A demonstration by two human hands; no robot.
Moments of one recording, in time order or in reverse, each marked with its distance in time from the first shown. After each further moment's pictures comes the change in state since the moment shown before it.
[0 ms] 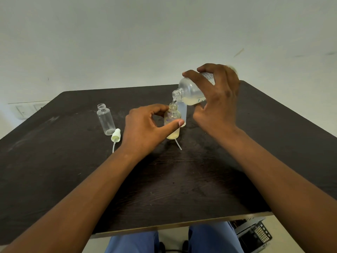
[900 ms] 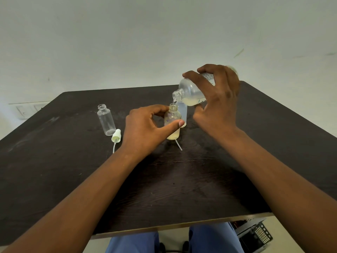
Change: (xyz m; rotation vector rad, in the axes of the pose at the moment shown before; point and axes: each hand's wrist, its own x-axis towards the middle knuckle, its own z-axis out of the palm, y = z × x) left_hand 0.002 0.000 0.000 0.008 0.001 -0.017; right_hand 0.000 0.001 0.001 -0.006 0.014 -0.004
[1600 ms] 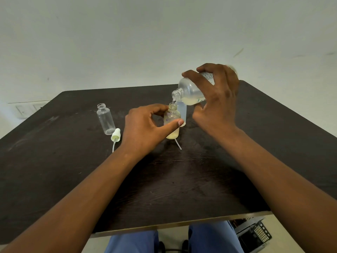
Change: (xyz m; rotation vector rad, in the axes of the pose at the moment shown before) left_hand 0.000 0.000 0.000 0.014 -0.003 0.017; right_hand 0.001 0.000 -0.001 0.003 -0.006 -0.003
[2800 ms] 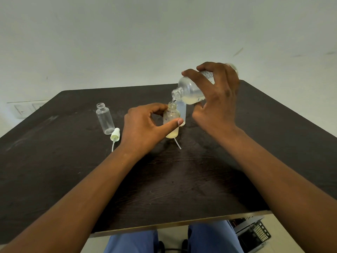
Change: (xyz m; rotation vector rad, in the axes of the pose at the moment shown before) left_hand -0.002 0.004 -0.002 -0.006 0.011 -0.023; right_hand 0.001 -0.001 -0.003 -0.013 -0.001 -0.018
